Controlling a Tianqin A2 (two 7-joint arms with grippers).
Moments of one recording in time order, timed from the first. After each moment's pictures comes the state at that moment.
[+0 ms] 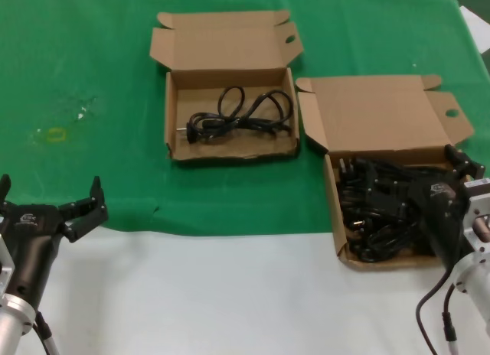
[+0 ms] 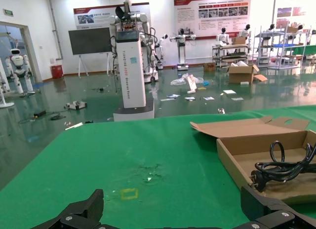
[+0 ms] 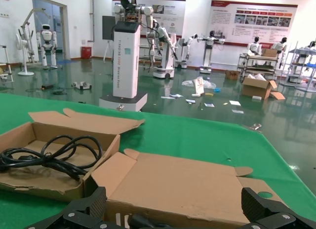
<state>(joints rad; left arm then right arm) 0.00 -0.30 1.60 -1.60 -1.80 0.00 0.00 0.05 0.29 -1.62 1.55 1.80 -0.02 -0.03</state>
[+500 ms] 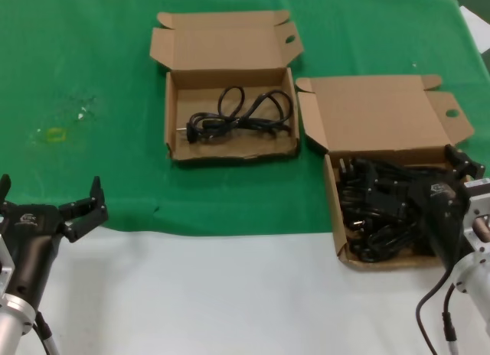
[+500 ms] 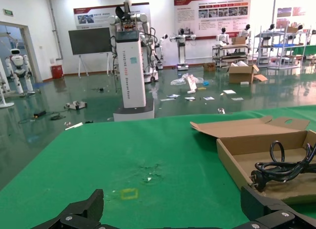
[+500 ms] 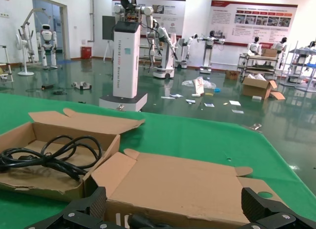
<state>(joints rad) 0.00 -0.30 1.60 -1.60 -1.80 0.00 0.00 0.05 0.29 -1.62 1.55 1.80 -0.02 -0.03</state>
